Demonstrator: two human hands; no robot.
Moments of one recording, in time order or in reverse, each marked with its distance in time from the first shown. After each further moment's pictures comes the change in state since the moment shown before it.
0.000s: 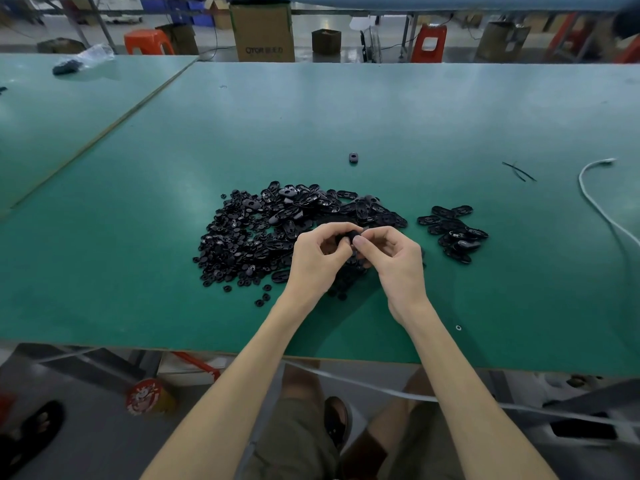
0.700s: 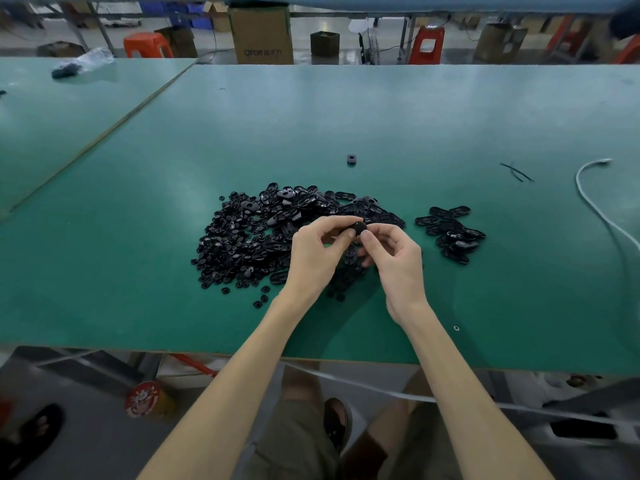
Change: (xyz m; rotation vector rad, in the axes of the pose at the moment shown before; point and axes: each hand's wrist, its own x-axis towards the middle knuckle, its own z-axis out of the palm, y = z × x) left_hand 0.008 0.009 0.001 0.074 0.017 0.025; right_hand 0.001 0.000 0.002 0.043 0.077 0.021
